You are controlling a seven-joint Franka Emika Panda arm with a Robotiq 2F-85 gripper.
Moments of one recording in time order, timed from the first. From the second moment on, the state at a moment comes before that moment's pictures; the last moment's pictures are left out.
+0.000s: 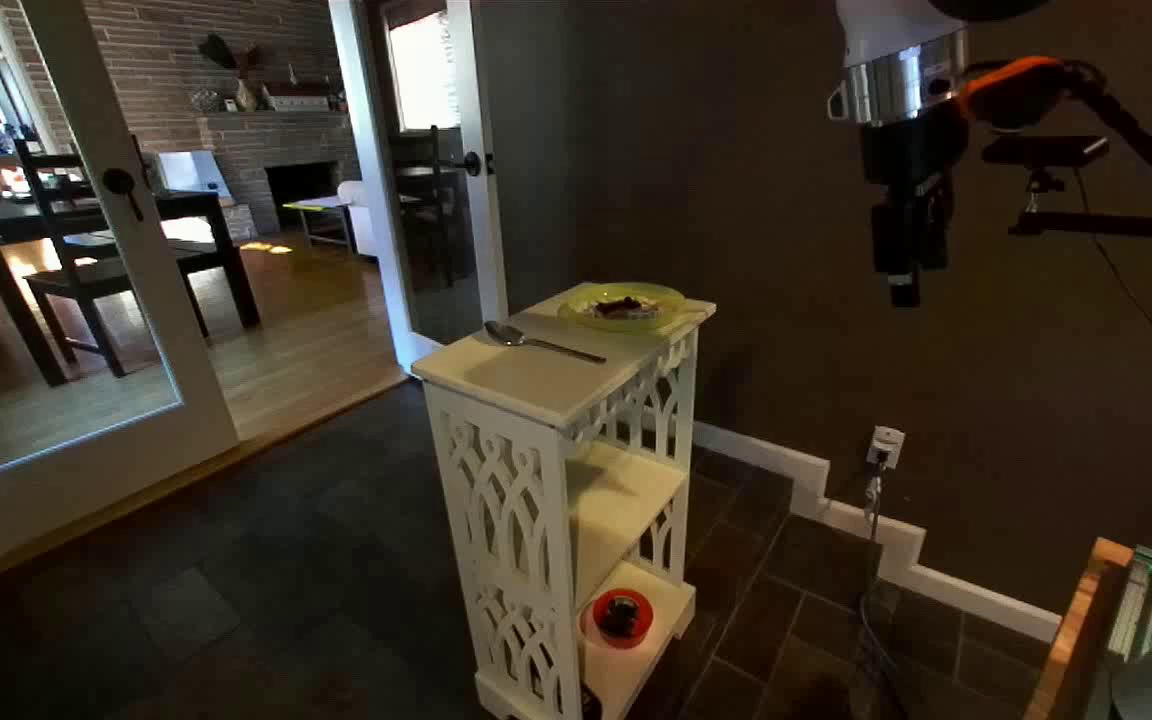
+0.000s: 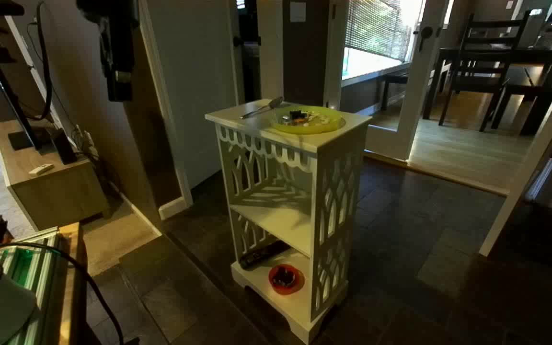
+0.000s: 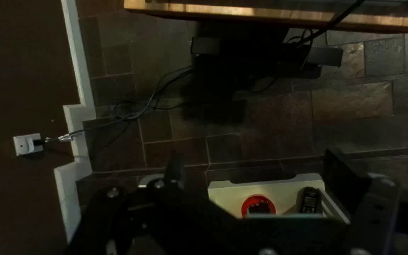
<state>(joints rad) 0.00 -0.62 0.11 -2.46 -0.14 1.63 0.04</state>
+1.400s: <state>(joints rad) 0.05 -0.42 0.12 -2.30 0.00 1.79 0.12</state>
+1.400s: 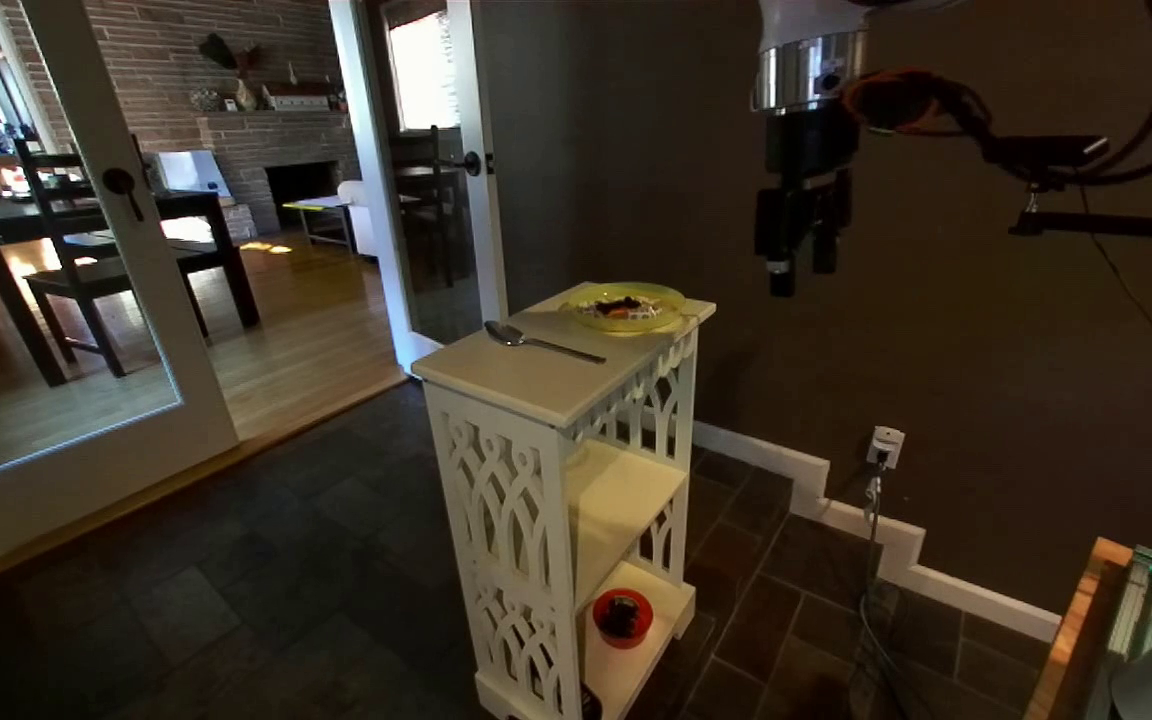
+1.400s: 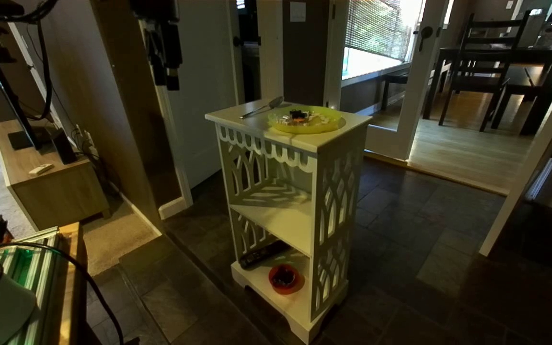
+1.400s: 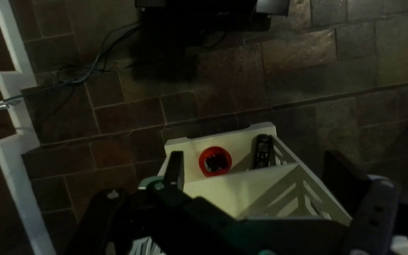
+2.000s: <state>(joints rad) 0.03 -0.03 0.08 -1.98 0.00 1.96 0.25</state>
